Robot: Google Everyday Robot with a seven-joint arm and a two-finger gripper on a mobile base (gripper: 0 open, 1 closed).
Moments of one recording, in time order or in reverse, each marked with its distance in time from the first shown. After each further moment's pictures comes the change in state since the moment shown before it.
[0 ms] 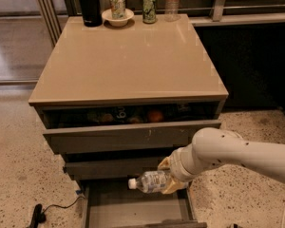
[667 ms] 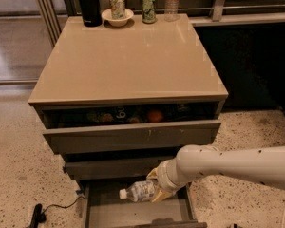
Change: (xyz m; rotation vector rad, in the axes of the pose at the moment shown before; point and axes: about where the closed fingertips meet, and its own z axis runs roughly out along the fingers) arm -0.004 0.013 0.078 -0.009 -0.025 -0.033
